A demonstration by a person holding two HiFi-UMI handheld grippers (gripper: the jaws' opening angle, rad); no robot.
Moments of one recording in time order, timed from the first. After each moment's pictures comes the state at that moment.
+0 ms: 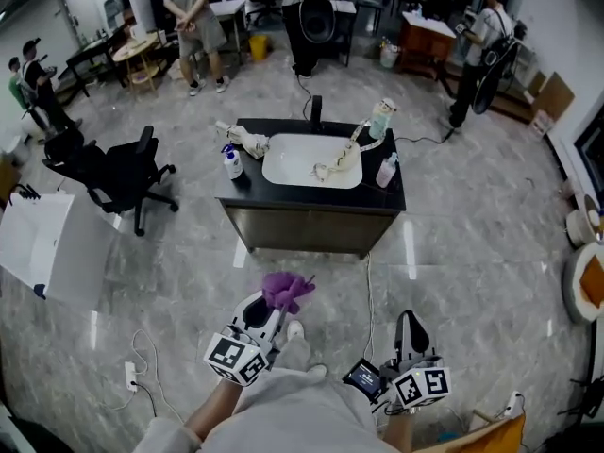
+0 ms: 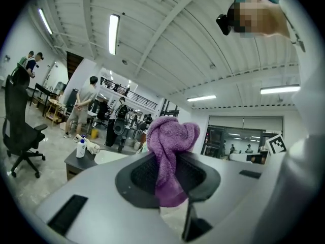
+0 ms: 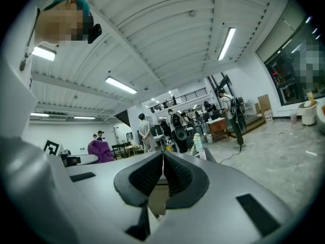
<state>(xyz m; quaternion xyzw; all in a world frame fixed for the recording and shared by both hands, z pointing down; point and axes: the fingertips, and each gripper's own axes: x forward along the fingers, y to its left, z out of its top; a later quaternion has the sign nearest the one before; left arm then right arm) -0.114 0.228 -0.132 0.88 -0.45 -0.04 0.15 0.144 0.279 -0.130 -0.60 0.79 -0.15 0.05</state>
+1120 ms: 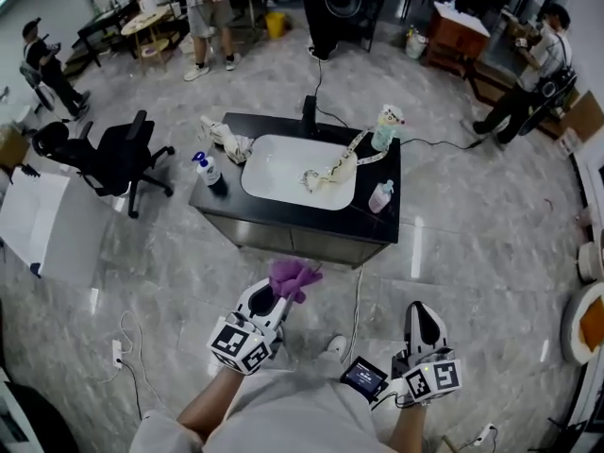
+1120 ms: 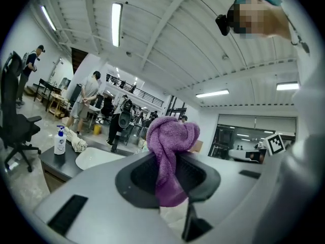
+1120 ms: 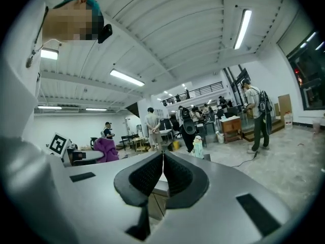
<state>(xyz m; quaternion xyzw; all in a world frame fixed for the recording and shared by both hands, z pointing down) 0.003 0.052 -0.101 0.86 -0.48 -0.04 0.17 0.260 0.078 -0.116 -0.53 0.84 -0.13 0.00</state>
